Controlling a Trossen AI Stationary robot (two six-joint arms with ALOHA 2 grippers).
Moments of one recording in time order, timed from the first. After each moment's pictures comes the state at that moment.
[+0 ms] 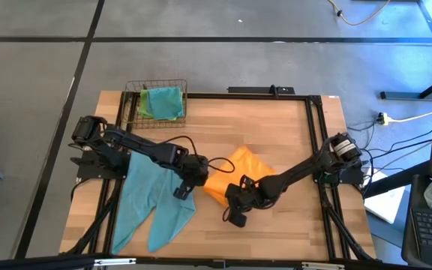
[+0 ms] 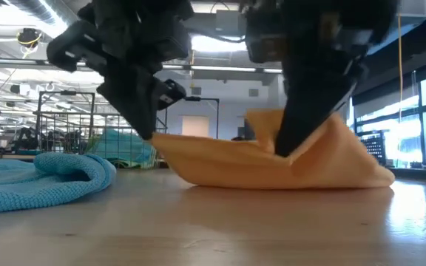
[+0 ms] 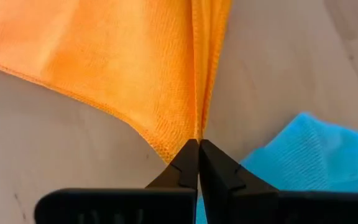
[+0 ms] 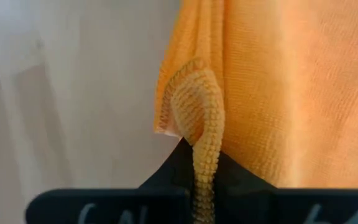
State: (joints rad) left arm -0.14 1.66 1.03 -0.49 0.16 0.18; right arm 0.44 1.89 1.22 -0.44 0.16 0.76
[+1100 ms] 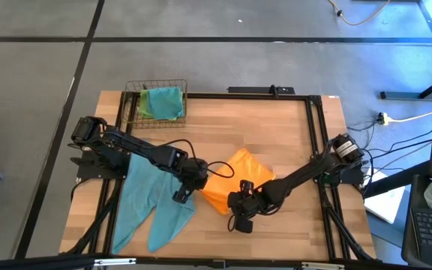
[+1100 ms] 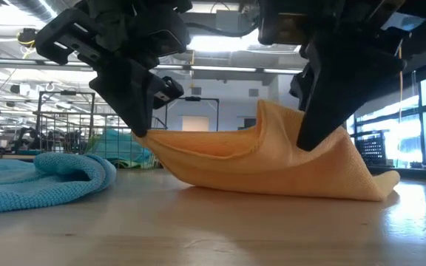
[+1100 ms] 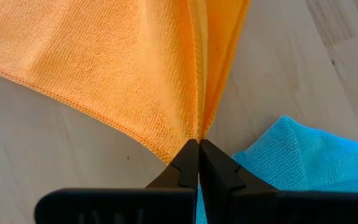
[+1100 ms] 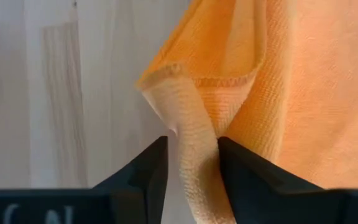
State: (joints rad) left arm -0.17 1.66 1.03 -0.48 0.16 0.13; right arm 0.49 1.88 1.22 -0.44 0.17 0.59
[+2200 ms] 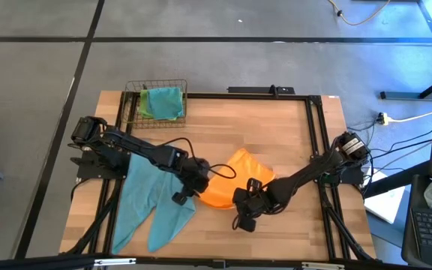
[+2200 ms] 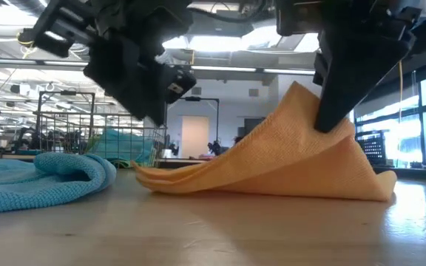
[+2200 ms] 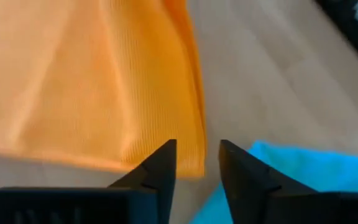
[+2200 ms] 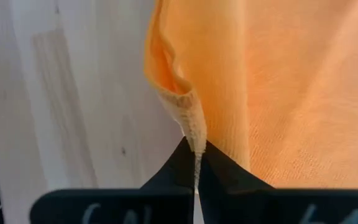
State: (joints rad) left arm -0.17 1.66 1.03 -0.38 0.27 0.27; right arm 0.50 1.82 1.22 -0.56 0.21 0.77
